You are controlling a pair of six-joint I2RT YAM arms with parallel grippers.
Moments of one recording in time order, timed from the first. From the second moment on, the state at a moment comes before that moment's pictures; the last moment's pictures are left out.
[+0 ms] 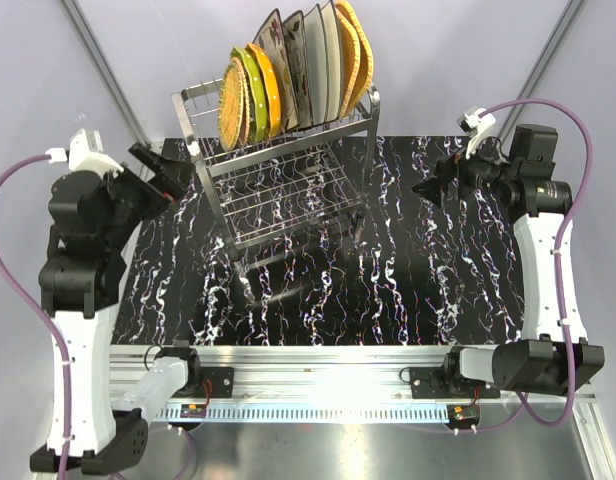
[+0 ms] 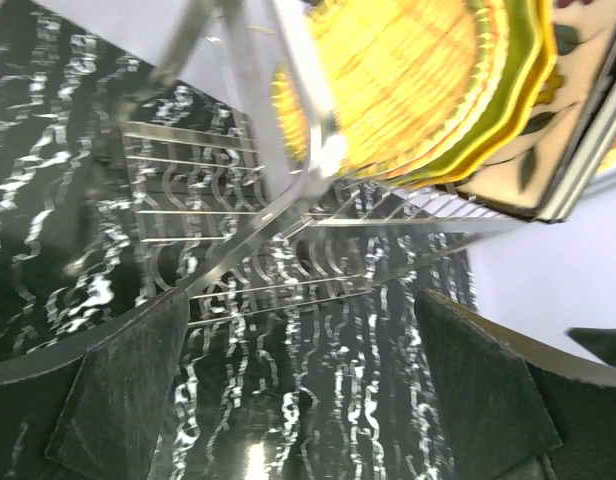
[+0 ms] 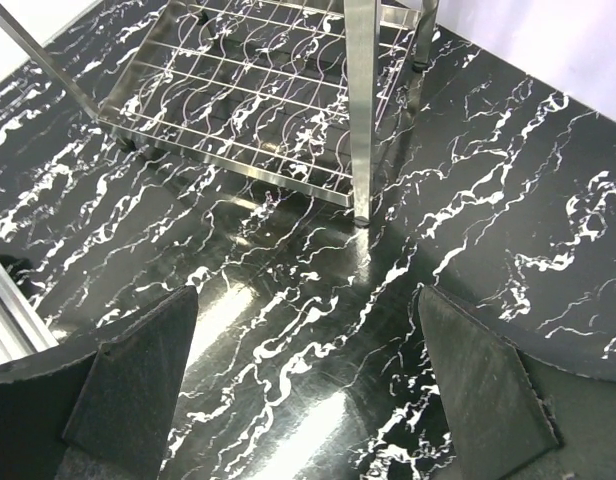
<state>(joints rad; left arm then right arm) -0.05 0.90 1.49 -0.79 0.08 -0.65 -0.10 1.29 1.50 -0.74 -0.83 -0.33</state>
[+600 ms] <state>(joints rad) -0.32 1.38 2.08 -0.91 -0.05 -0.54 -0.10 1.31 1.44 -0.67 -0.86 -0.23</state>
